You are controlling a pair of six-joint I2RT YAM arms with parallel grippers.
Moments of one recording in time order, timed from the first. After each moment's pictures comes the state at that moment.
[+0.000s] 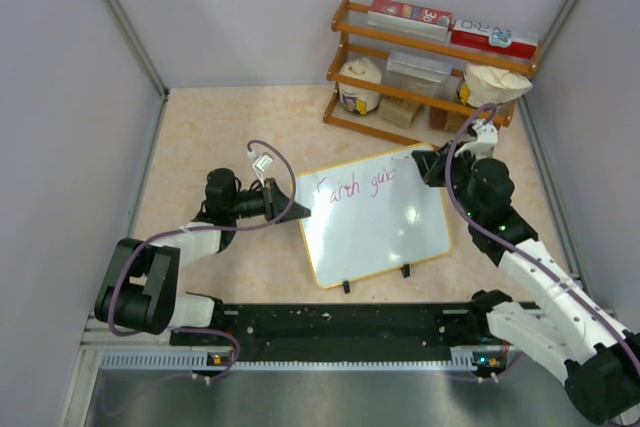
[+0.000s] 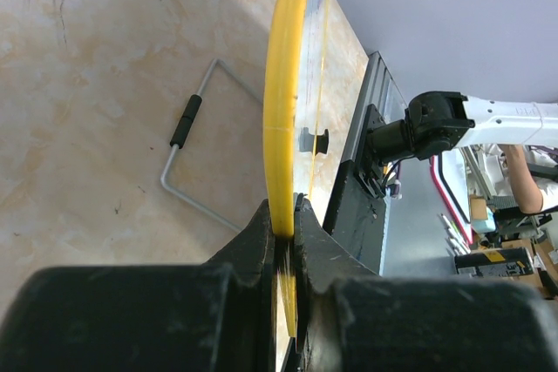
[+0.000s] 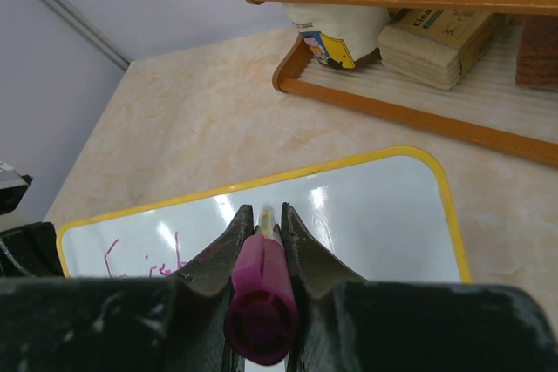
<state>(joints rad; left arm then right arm) -0.22 1.35 0.44 0.62 1.07 -0.63 0.40 0.84 0.65 0.09 0.04 0.47</state>
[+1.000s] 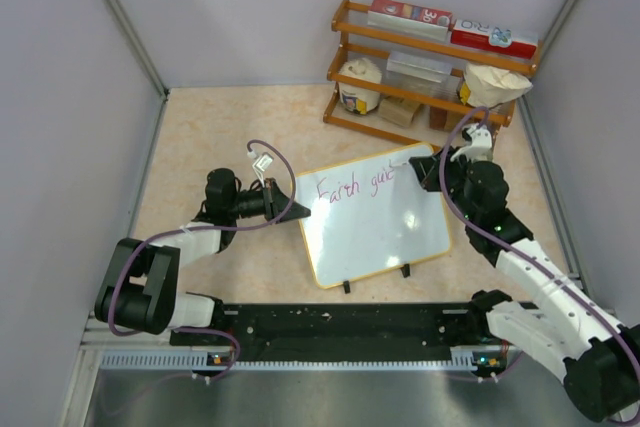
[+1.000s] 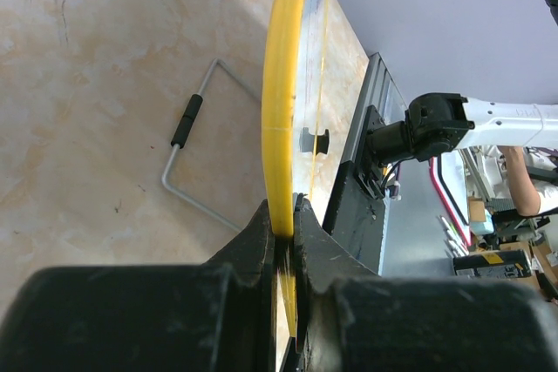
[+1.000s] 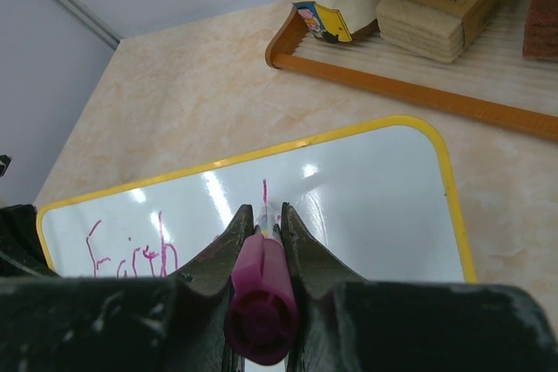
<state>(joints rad) -0.22 1.35 0.44 0.62 1.06 -0.63 0.39 0.87 0.61 0.12 0.02 0.47</state>
